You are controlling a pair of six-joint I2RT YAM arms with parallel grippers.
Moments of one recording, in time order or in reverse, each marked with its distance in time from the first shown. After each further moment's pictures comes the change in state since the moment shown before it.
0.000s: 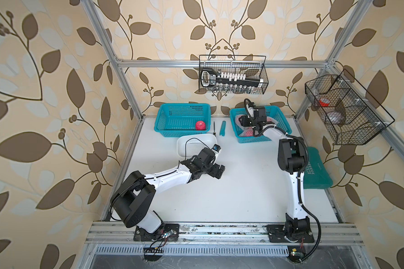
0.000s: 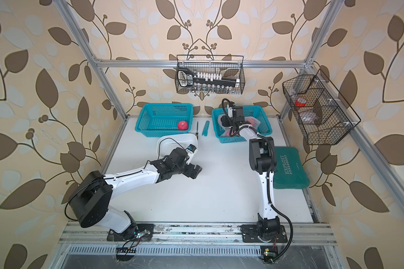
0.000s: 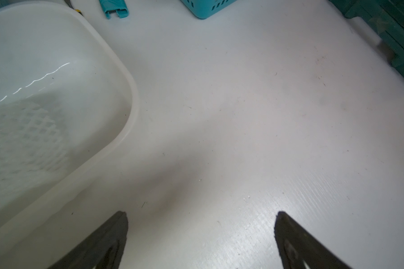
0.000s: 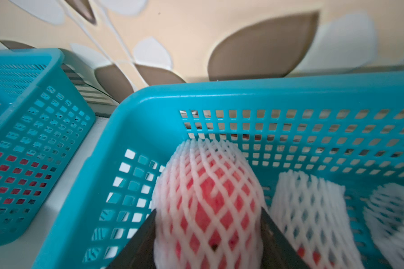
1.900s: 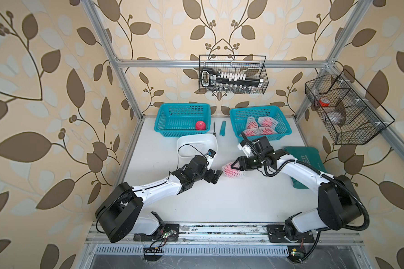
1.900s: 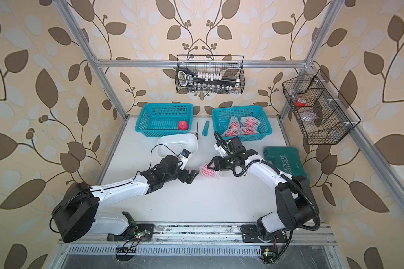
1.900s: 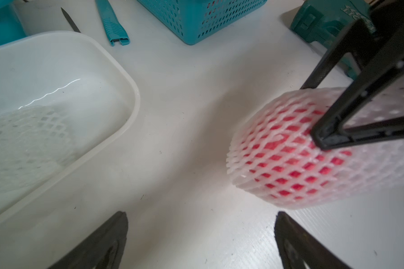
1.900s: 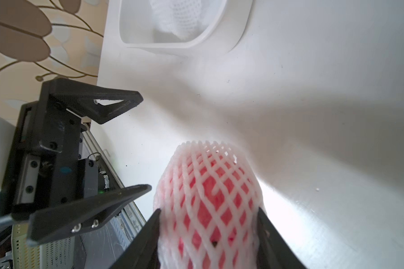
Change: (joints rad) left arm 0.000 -0.159 -0.228 0.212 0.043 0.030; right arm 0.288 -0.837 -0.891 -0.444 -0.377 0.171
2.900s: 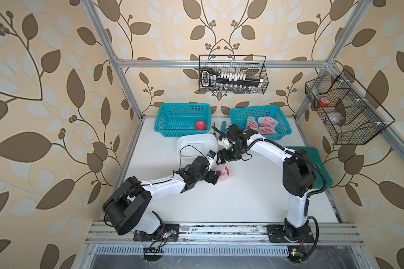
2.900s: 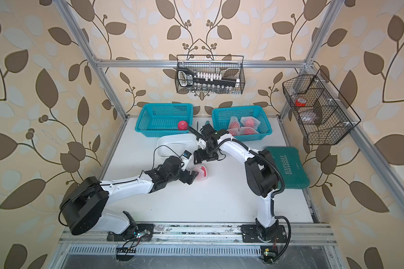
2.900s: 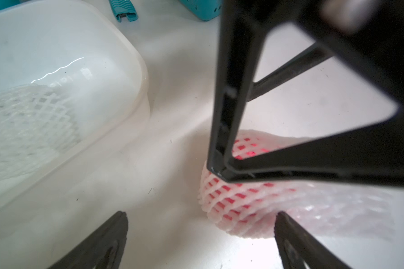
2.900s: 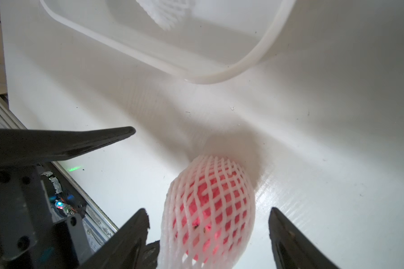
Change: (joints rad) left arm 0.000 0.073 0.000 0.023 -0.070 0.002; right arm 0.145 0.433 0.589 -0.373 0.192 -0.101
